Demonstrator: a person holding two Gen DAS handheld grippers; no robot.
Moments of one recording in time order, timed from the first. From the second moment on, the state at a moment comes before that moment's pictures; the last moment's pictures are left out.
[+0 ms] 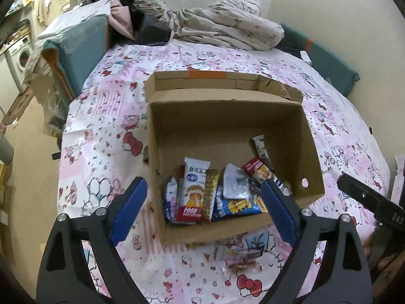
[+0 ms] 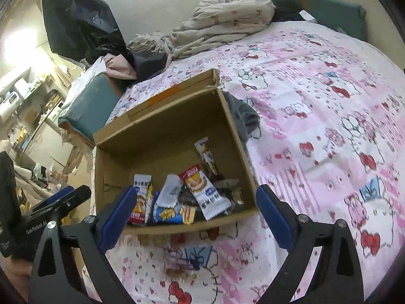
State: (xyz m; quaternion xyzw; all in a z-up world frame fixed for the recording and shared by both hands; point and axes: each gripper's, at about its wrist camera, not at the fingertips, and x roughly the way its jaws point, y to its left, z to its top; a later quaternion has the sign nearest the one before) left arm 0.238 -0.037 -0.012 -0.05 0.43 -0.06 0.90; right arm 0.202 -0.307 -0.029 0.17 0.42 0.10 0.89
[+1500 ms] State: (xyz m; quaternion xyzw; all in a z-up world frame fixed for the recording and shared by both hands) left arm 0.172 0.038 -0.059 -0.16 0.50 0.06 0.85; right arm 0.238 -0.187 -0.154 0.09 0.56 0.17 0.80
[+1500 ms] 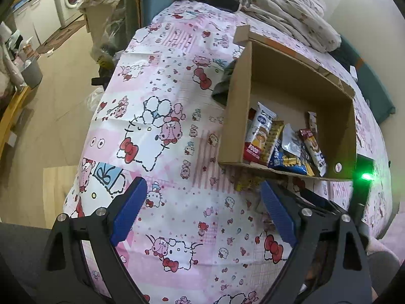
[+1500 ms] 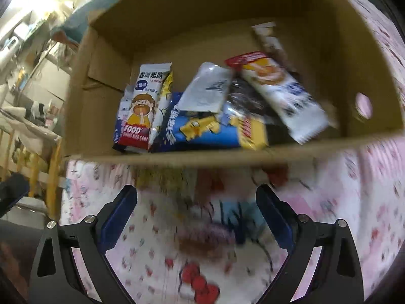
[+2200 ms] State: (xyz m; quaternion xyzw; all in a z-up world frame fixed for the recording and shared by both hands) left arm 0.178 0.078 -0.061 -0.23 0.51 0.09 0.82; right arm 0.186 -0.164 -0.149 0.14 0.61 0.28 0.72
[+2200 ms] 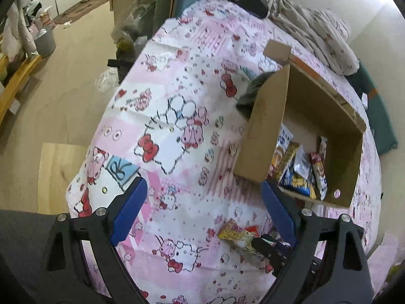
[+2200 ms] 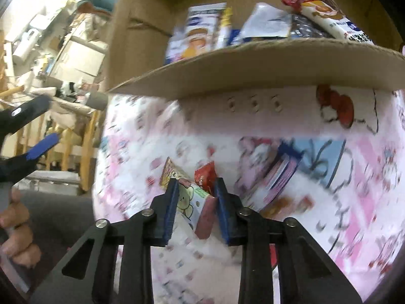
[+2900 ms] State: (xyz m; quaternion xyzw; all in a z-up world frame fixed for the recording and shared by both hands) left arm 0.172 0.010 -0.145 -0.23 0.63 0.05 0.74; right arm 0.161 -0.233 -0.119 0.21 0.58 0.18 0.77
